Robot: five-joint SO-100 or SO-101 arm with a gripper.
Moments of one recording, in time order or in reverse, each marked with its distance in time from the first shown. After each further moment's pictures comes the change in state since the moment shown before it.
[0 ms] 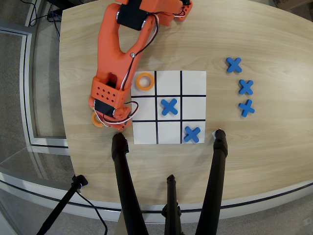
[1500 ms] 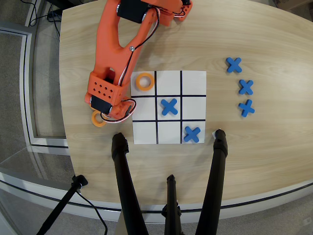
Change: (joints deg) arm 0.6 3.0 2.3 16.3 0.0
